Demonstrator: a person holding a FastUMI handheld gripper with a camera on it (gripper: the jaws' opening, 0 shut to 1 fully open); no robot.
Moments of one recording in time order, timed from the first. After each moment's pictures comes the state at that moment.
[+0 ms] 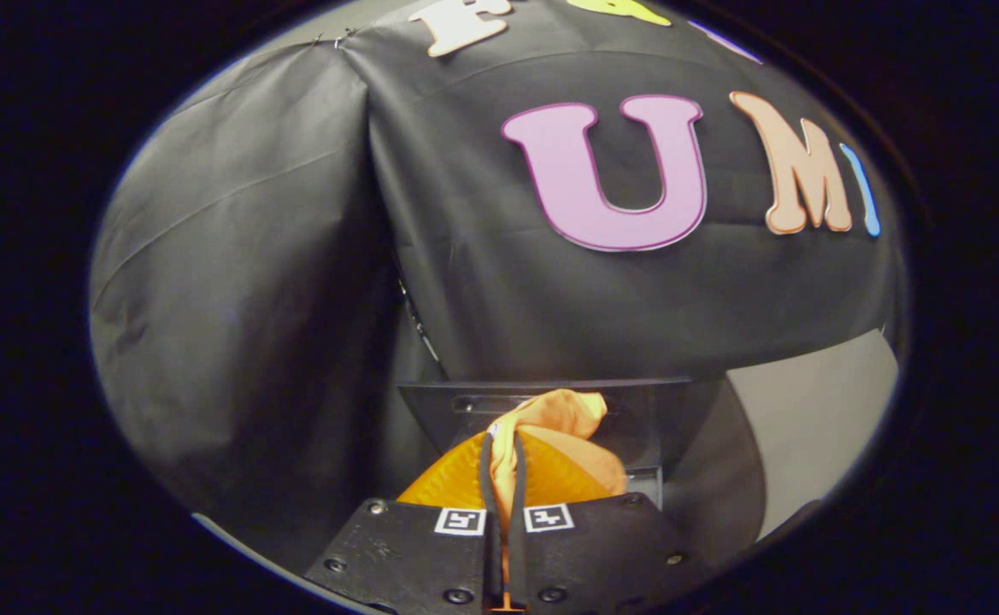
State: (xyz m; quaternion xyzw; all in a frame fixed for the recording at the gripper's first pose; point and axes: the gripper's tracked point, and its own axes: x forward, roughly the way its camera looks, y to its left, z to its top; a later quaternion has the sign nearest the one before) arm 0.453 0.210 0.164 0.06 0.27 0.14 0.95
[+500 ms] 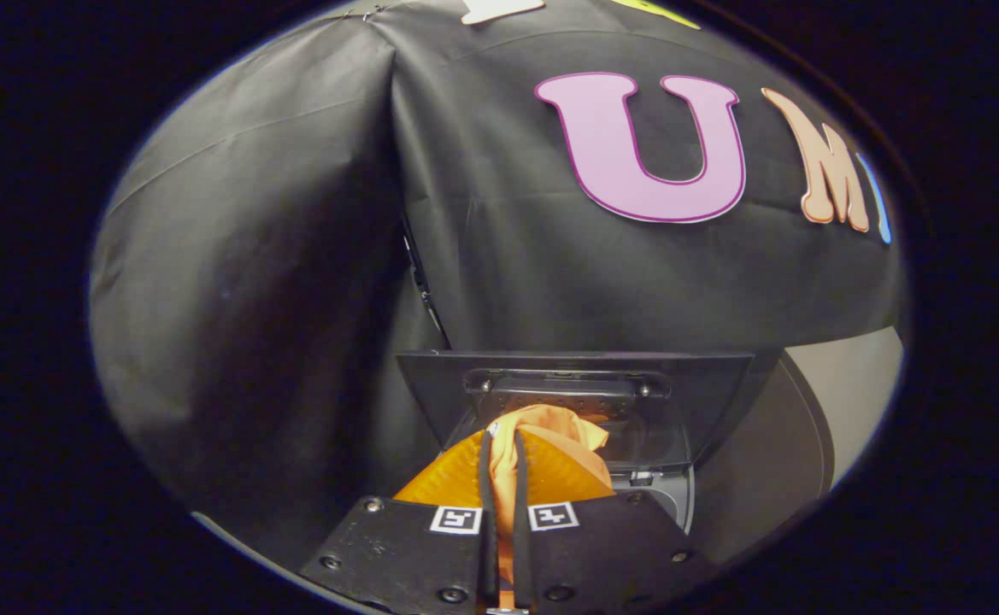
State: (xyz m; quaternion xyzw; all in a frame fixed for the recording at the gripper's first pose) arm 0.474 0.236 0.116 0.03 0.27 0.13 0.95
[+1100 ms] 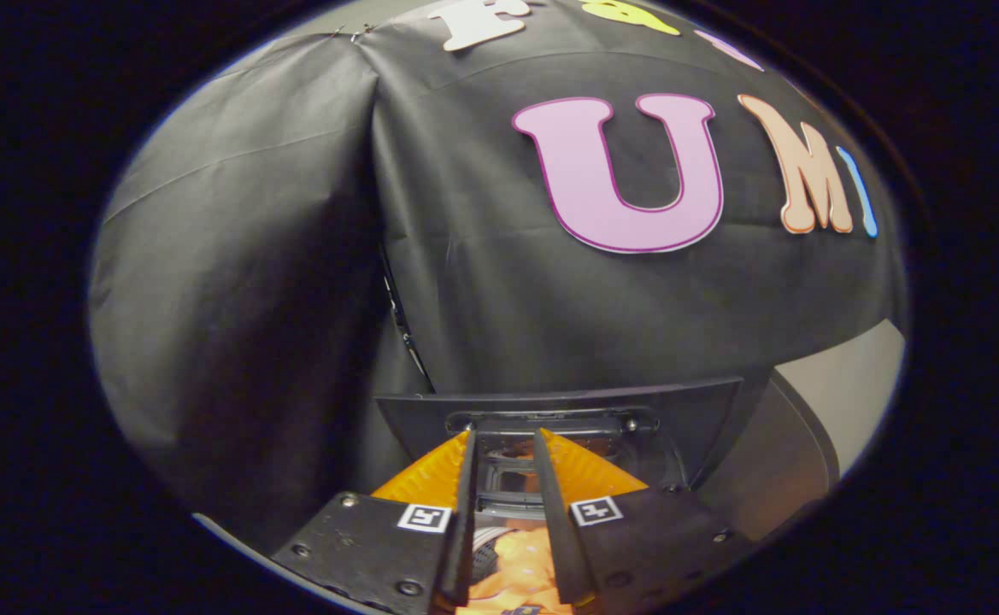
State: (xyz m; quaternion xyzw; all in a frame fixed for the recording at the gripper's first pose) arm 0.500 0.228 0.138 0.04 0.20 0.11 0.97
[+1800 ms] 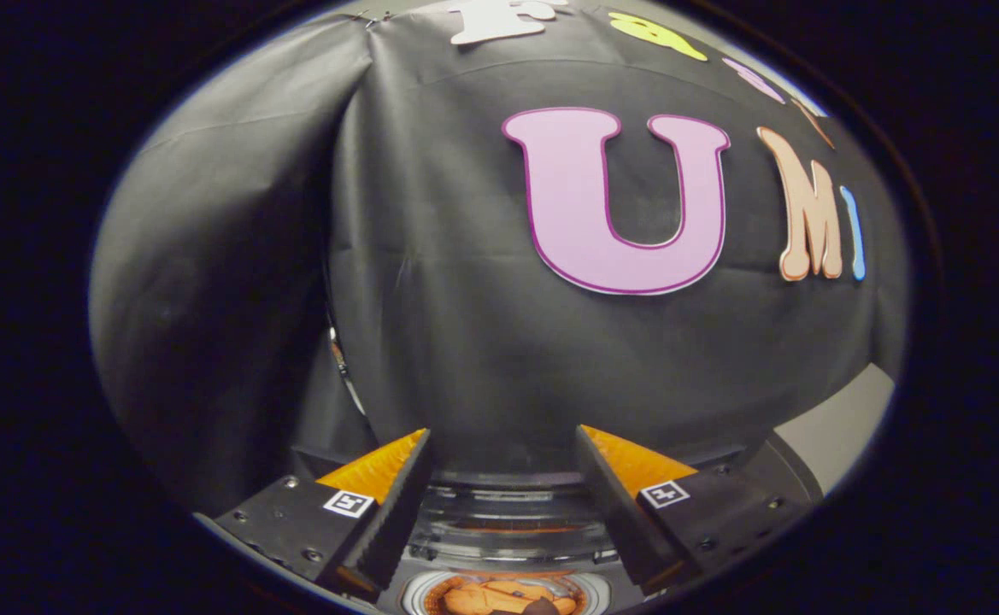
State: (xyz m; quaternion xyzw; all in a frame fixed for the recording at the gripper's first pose) arm 0.594 0.219 0.136 -0.02 0.15 0.02 0.99
